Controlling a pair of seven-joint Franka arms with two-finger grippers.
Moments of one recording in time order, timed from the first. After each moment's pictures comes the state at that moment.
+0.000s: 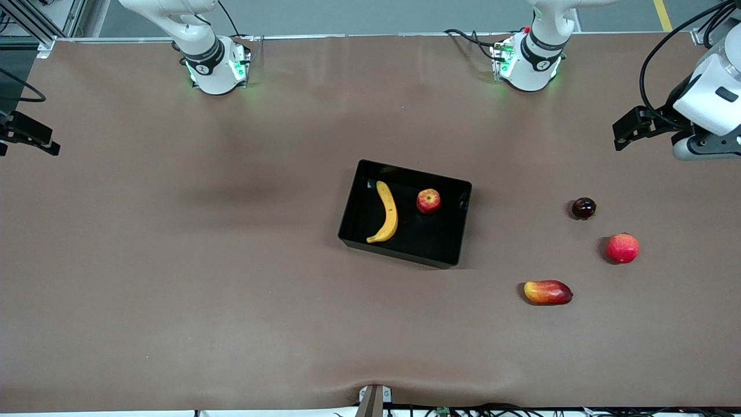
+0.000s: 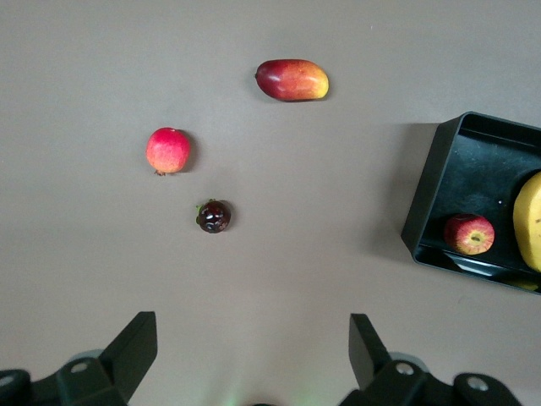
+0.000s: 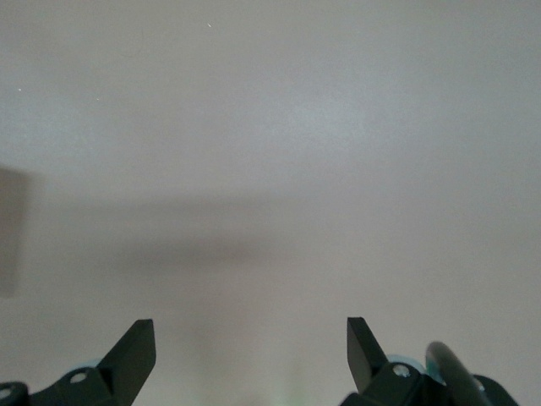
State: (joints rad) left arm 0.04 0.03 -0.19 -1.46 0.07 1.45 -0.14; right arm -0.04 0.00 -0.09 -1.53 0.00 1.50 -0.12
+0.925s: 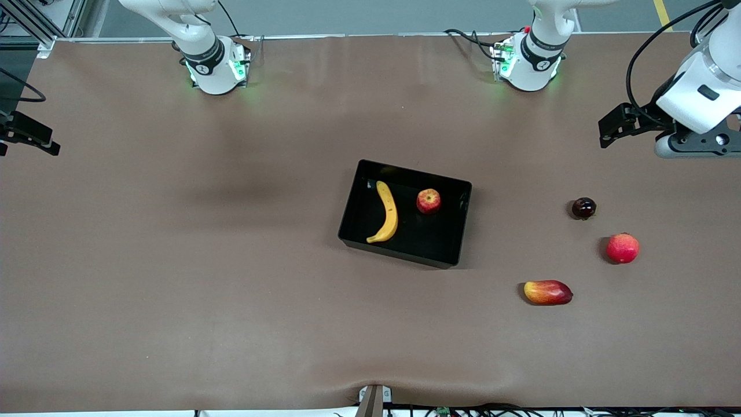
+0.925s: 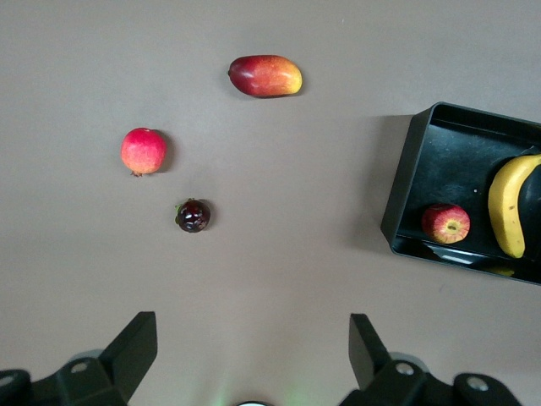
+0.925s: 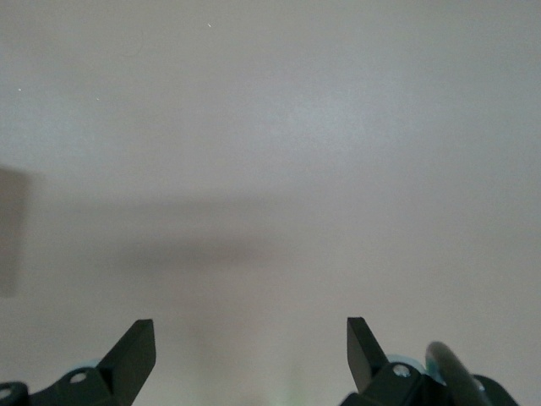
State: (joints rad) left arm 0.03 0.03 -0.20 -1.46 0.04 1.45 -0.14; right arm -0.04 0.00 -0.09 -1.53 0.00 1.50 -0.12
